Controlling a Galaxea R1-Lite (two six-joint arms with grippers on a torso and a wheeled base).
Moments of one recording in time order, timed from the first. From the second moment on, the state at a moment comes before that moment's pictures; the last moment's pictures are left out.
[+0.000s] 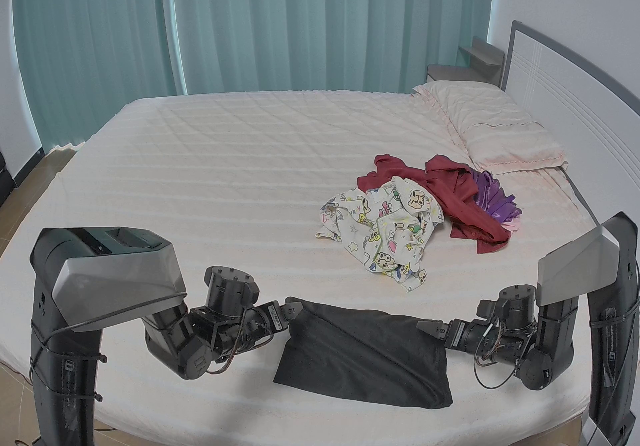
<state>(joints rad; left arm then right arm) -0.47 2.37 -0.76 -0.98 0.04 -0.68 0.29 2.44 -0.33 -1.55 0.23 0.58</state>
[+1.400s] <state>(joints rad) -0.59 2.43 -0.49 -1.18 -0.07 -0.56 0.30 2.54 -0.56 -1.45 0.13 0.66</state>
